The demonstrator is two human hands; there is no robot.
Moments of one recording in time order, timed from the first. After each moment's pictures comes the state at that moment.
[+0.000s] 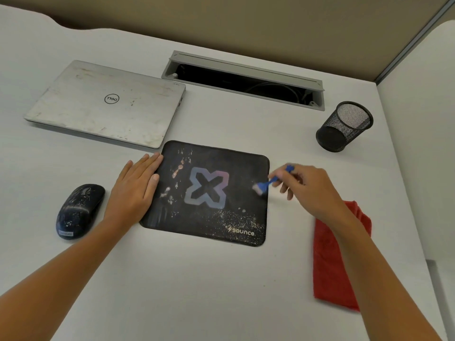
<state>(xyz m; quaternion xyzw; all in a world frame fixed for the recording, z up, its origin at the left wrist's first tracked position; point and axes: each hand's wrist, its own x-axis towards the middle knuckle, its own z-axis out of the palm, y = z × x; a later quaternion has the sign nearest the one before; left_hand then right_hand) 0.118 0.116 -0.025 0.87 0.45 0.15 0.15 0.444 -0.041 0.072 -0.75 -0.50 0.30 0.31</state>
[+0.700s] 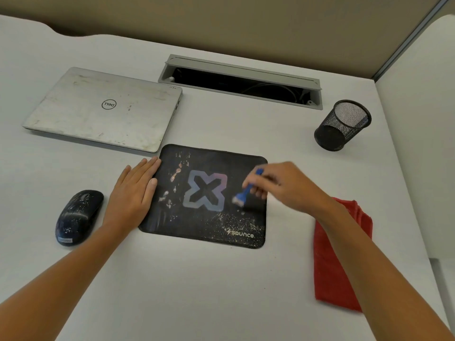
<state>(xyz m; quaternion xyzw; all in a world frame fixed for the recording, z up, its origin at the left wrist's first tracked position) 0.120 0.114 -0.021 0.86 0.45 0.15 0.16 0.430 -0.016 0.070 -0.66 -0.60 0.37 0.26</state>
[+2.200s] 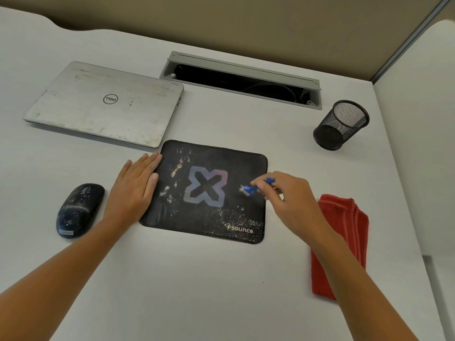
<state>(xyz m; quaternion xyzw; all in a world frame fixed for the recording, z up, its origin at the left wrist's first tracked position) 0.120 0.114 -0.022 0.87 0.45 0.15 0.15 0.399 -0.055 0.076 -0.74 -0.56 0.22 0.29</state>
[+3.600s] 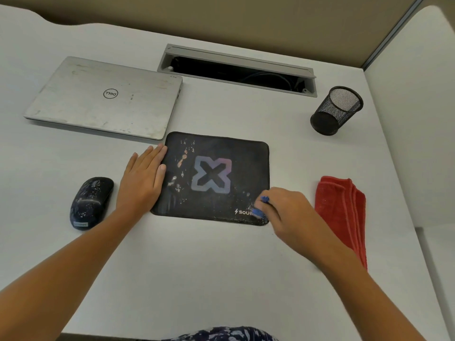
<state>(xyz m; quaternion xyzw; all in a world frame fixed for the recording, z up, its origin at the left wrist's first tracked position) 0.117 0.114 -0.027 0.87 0.44 0.16 0.14 0.354 -0.095 0.087 -0.75 -0.63 0.19 0.11</state>
